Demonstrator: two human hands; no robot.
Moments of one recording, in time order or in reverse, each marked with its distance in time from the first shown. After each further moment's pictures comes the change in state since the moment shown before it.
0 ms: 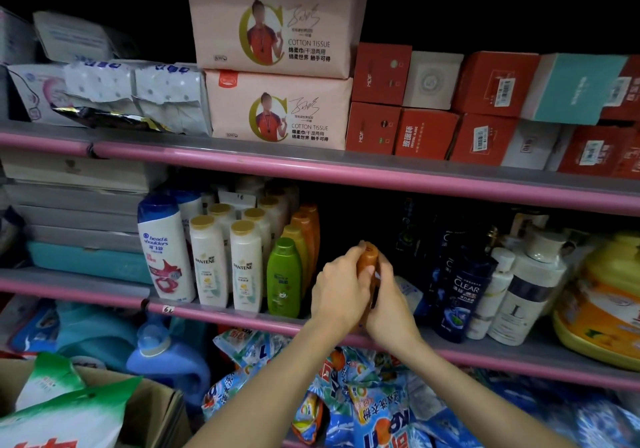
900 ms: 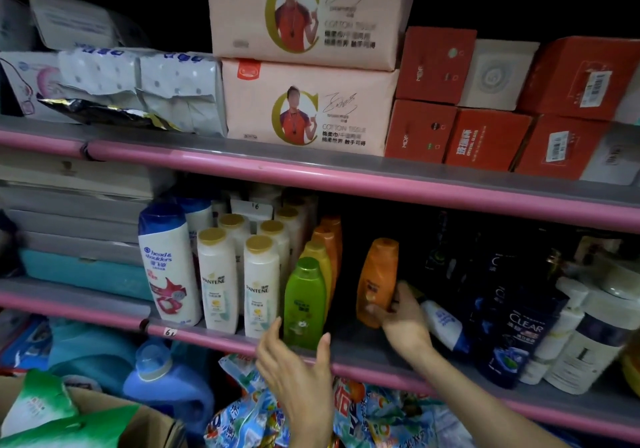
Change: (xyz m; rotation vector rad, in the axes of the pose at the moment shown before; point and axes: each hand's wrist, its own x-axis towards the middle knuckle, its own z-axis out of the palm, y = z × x) left_hand -0.045 -0.098 0.028 -0.220 0.551 -0.568; right_hand 0.069 0.058 0.054 0.086 0.068 0.289
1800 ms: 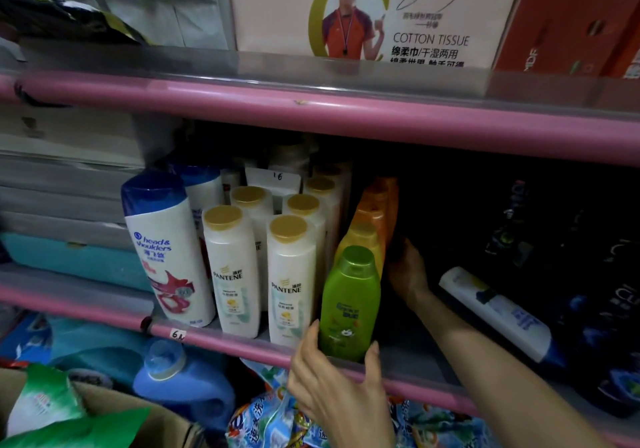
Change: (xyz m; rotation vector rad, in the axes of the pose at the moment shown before) left_hand 0.011 -0.031 0.036 0.109 0.142 0.098; right_hand 0.112 0.014 0.087 0.057 0.009 -0.041
